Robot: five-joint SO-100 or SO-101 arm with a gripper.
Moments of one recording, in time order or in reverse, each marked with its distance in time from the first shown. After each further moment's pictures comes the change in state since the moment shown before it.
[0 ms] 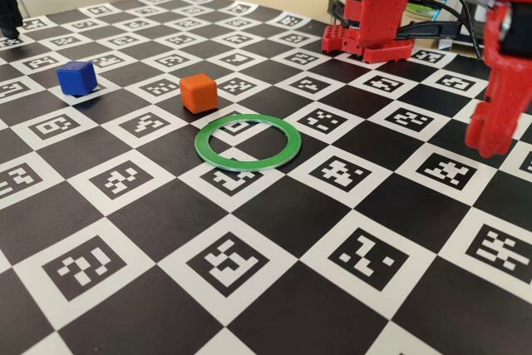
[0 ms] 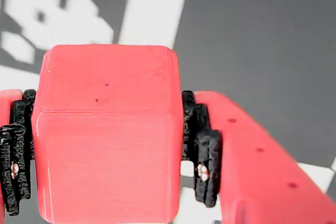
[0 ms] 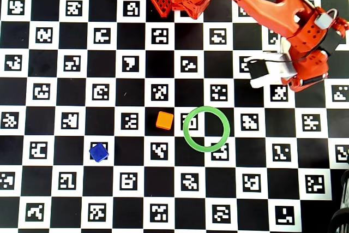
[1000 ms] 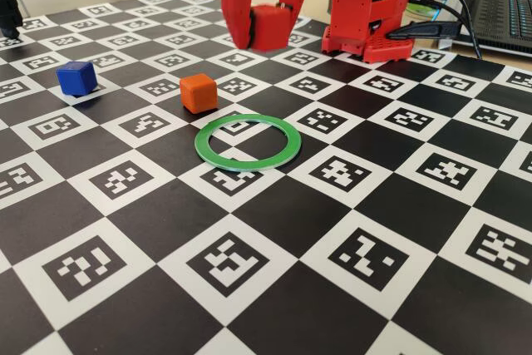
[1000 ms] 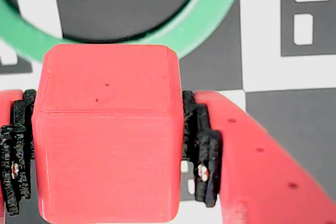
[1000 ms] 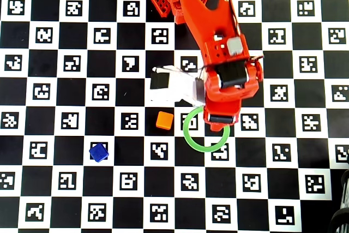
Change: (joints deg) arm 32.6 5.8 0.0 2.6 -14.4
